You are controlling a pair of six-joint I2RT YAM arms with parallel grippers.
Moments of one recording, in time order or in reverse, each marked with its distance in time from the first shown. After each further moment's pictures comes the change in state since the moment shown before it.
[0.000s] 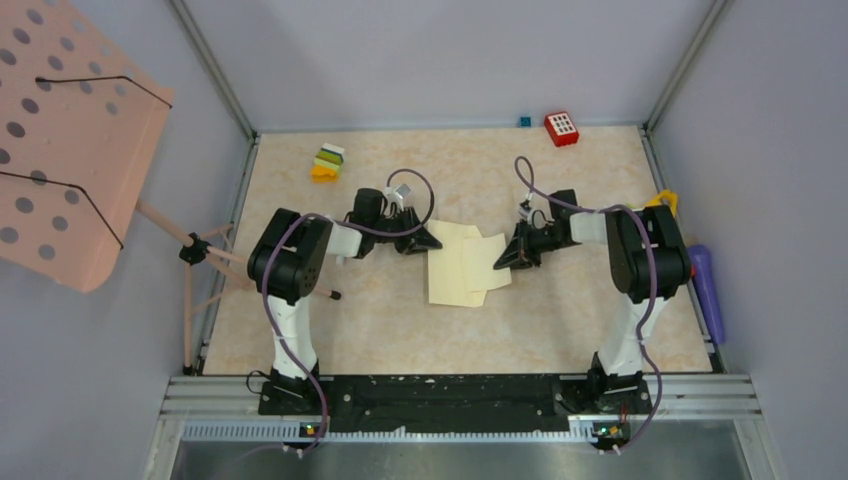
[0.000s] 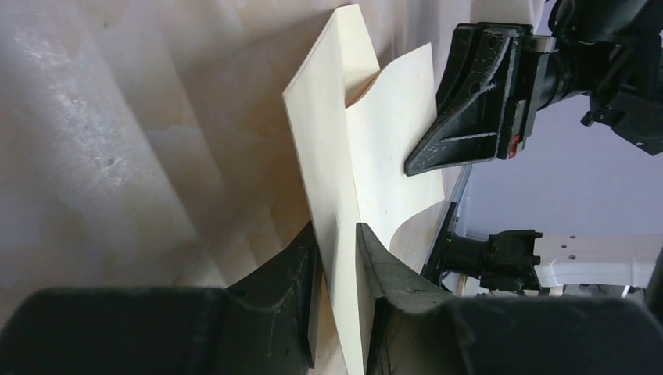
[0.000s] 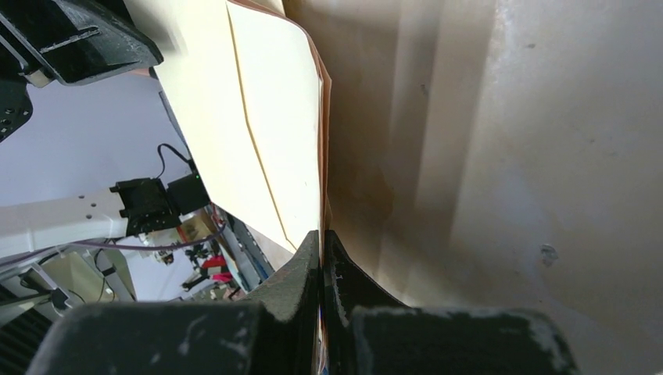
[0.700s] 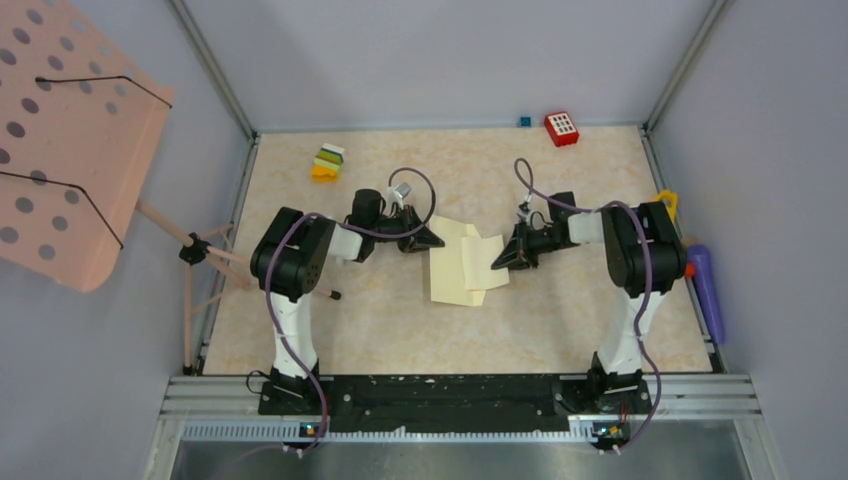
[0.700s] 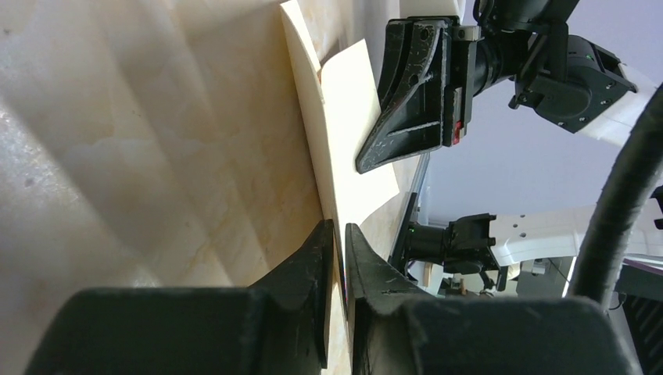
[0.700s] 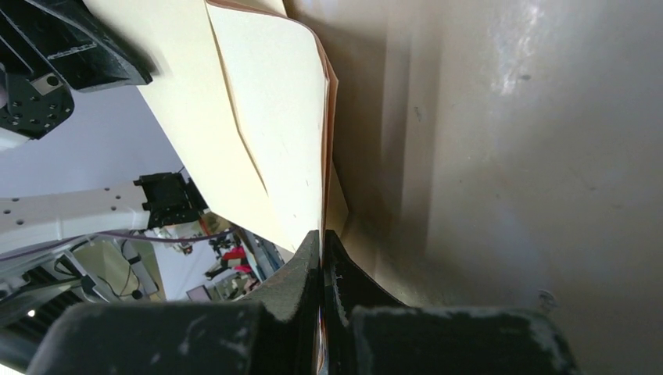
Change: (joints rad) left arm 0.000 0.032 -0.026 0.196 0.100 -0.143; right arm -0.006 0.049 0.000 0.051 -0.058 0.032
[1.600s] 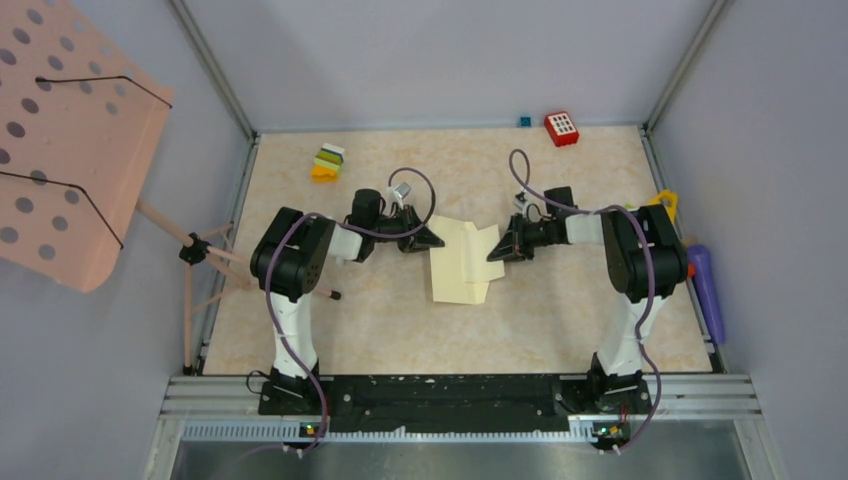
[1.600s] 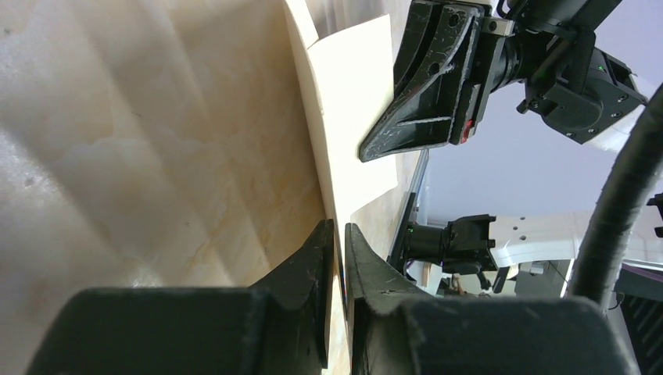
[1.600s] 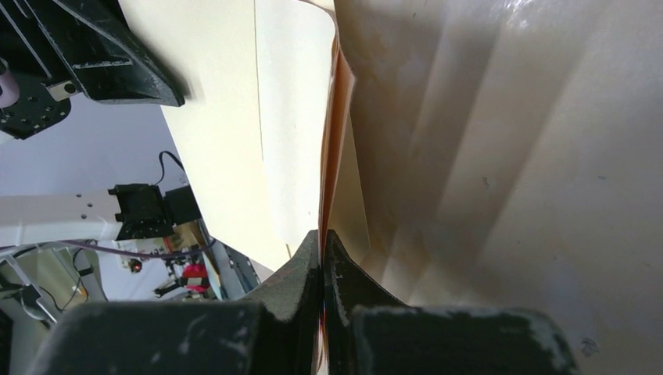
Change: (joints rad) left arm 0.000 0.000 0.000 0.012 0.003 -0.011; right arm 0.035 -0.040 -0.010 0.147 0.033 0.026
